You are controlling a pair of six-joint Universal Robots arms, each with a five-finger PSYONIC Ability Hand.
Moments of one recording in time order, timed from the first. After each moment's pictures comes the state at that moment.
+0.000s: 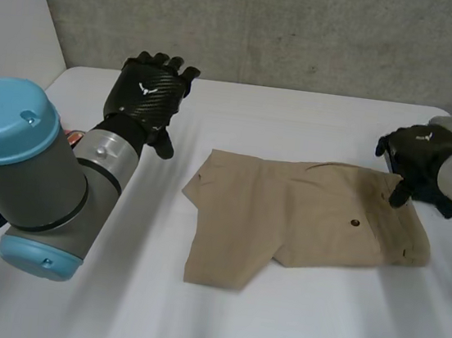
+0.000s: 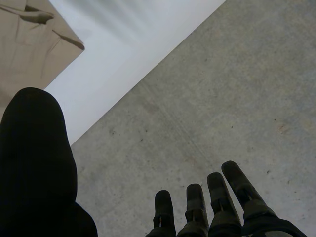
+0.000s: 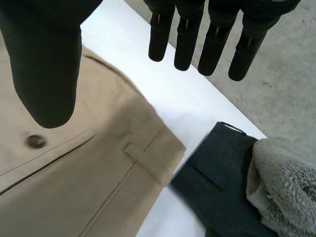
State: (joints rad) left arm 4.15 -1.89 -1.53 3.50 -1.64 3.50; right arm 1.71 -1.04 1.11 0.34 1.35 2.59; left_hand 0.19 0.21 0.21 0.20 0.05; right_hand 0.45 0.45 0.45 0.43 0.23
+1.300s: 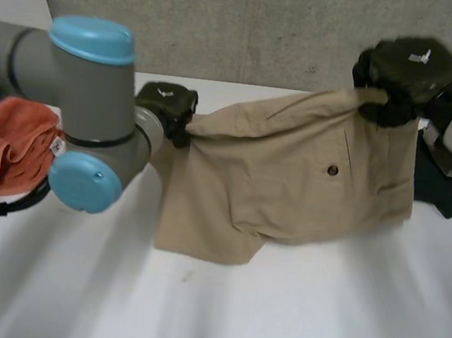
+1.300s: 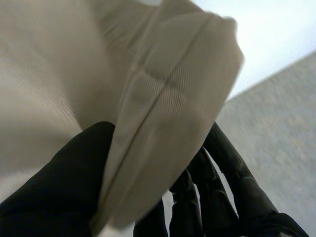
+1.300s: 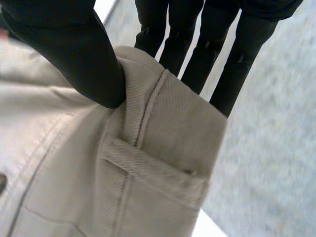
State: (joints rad) left arm 4.16 -2.28 -0.85 2.90 -1.68 3.29; right arm 1.78 -1.31 1.23 0.13 1.10 2.80; left_hand 1.18 1.19 1.18 1.19 0.98; right_hand 1.13 1.18 1.18 1.20 0.97
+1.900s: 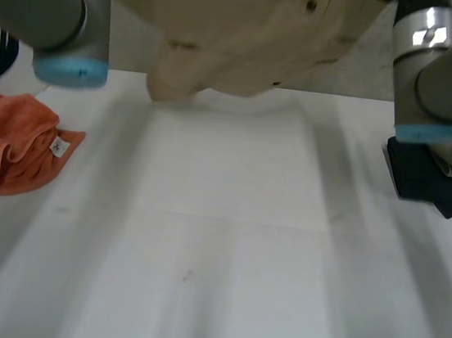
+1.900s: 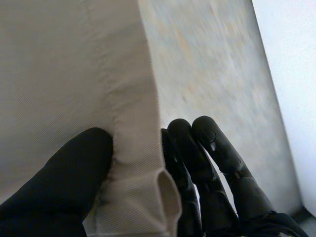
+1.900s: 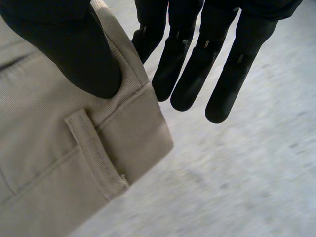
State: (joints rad) left arm 4.26 -2.17 -0.69 3.58 -1.75 3.50; right arm 1.93 -0.78 0.58 -0.50 1.47 2.82; left_hand 1.18 1.20 1.19 1.19 0.98; right_hand 1.13 1.19 1.19 1.20 0.98
